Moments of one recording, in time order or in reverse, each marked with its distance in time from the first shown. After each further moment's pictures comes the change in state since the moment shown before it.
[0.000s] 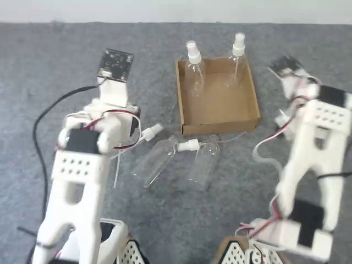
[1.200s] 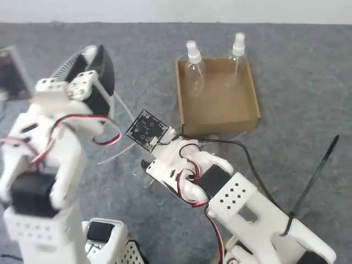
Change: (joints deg) left arm -0.2 -10.6 -26.5 0.8 22.9; right arm -62.7 -31.1 42.2 -40.1 -34.0
